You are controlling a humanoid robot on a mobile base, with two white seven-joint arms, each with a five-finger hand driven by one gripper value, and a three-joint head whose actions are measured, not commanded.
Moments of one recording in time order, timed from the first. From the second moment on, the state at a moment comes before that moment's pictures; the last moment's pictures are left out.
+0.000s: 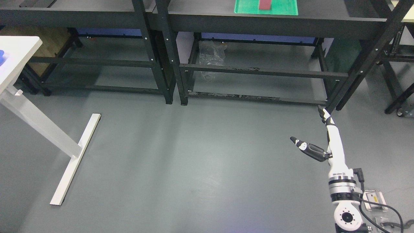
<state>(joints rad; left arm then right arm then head) 0.00 0.00 0.06 -0.08 0.00 -0.10 -0.08 0.10 0.00 -0.02 -1.59 0.47 -0.18 -0.02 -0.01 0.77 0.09</state>
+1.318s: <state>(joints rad) 0.00 0.00 0.06 -0.08 0.00 -0.10 -0.08 0.07 0.00 -0.03 -1.64 0.84 -0.15 -0.14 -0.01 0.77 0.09</state>
